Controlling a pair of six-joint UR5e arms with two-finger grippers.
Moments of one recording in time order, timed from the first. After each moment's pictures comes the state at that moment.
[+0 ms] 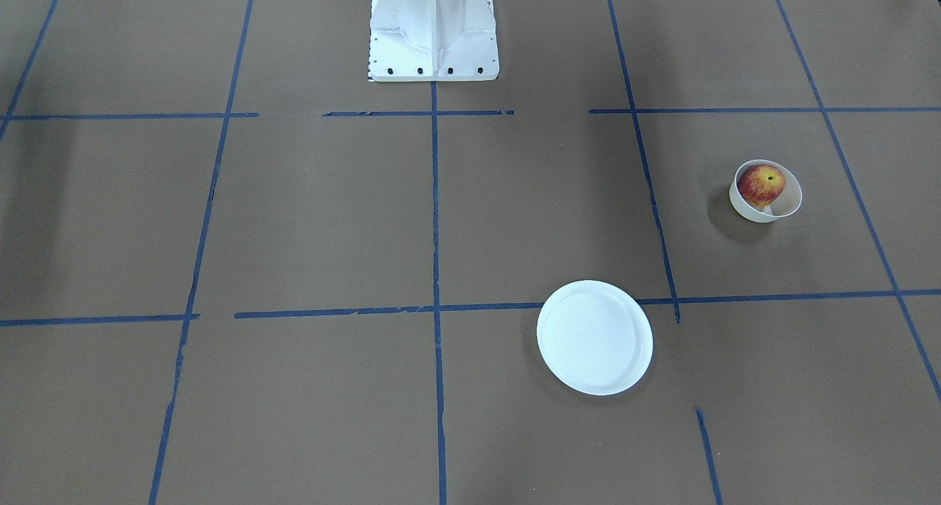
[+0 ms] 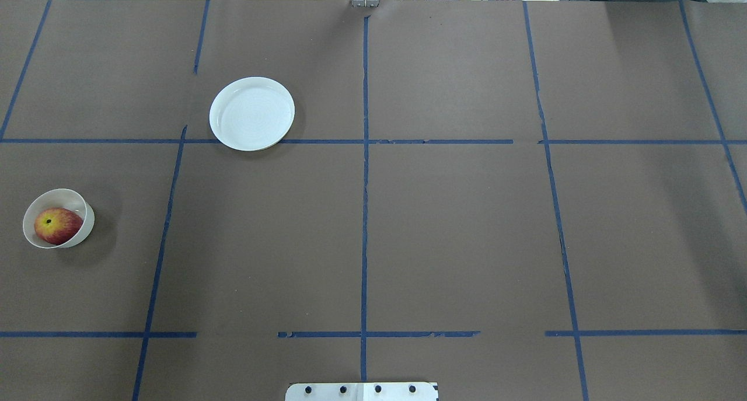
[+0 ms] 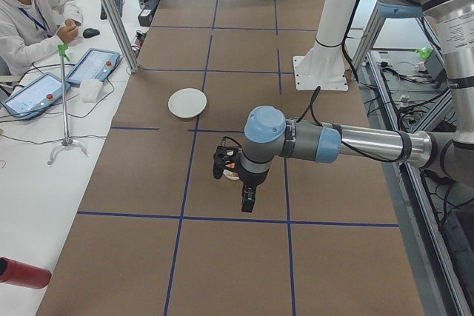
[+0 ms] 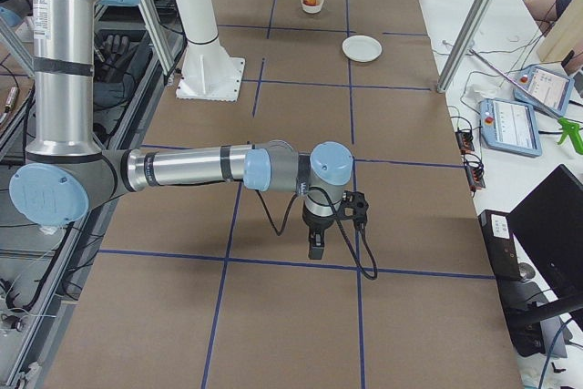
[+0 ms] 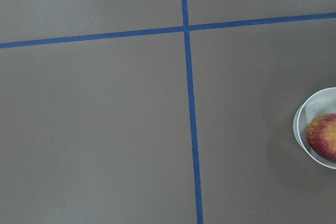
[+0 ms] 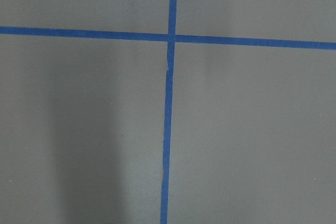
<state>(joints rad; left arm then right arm) -1.61 -1.22 -2.01 -1.61 -2.29 -0.01 1.53 -1.65 1.77 -1.72 2.27 -0.01</state>
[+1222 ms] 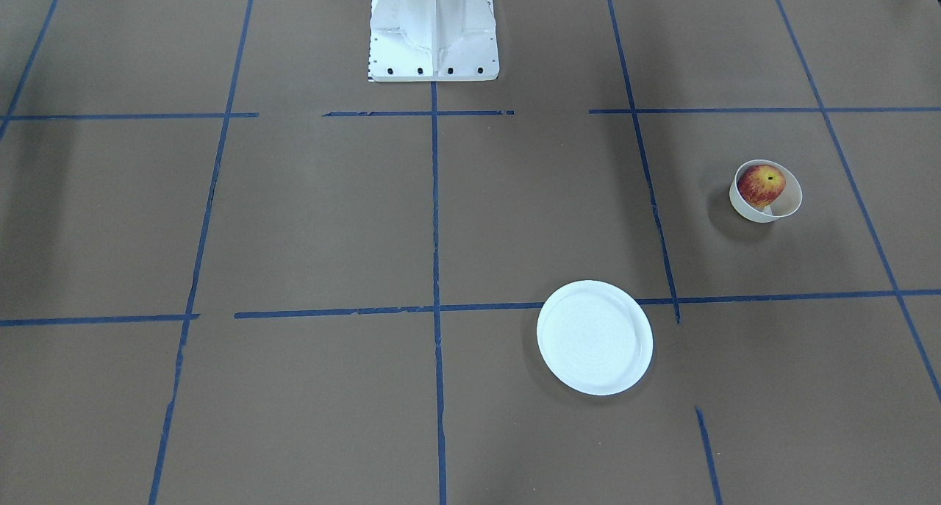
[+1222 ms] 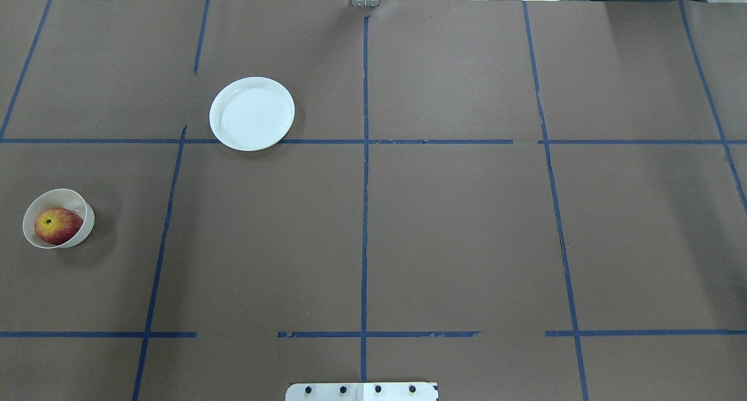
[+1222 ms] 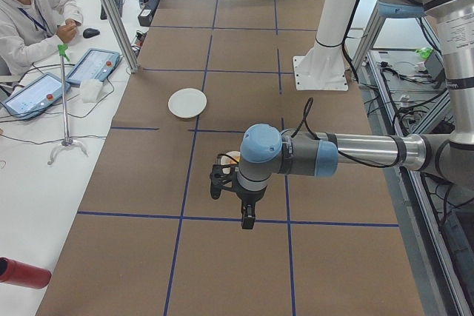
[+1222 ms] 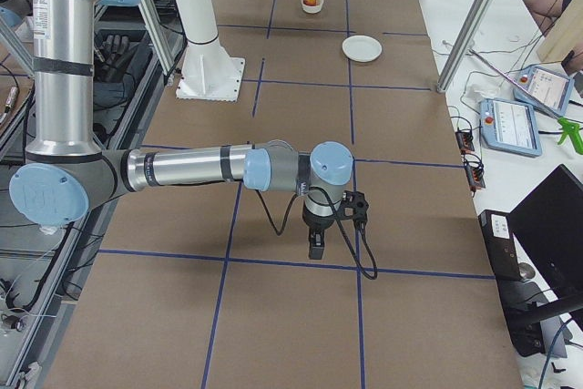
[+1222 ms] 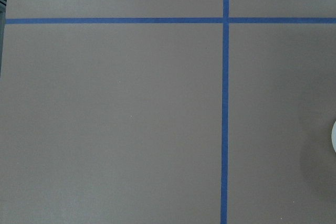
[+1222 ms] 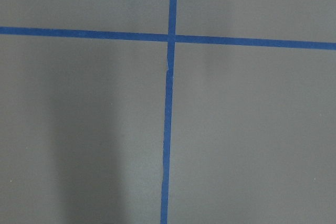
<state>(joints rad) -1.65 -1.25 -1.90 -1.60 -2.29 -0.01 1.53 -1.65 1.77 -1.72 2.27 -0.01</state>
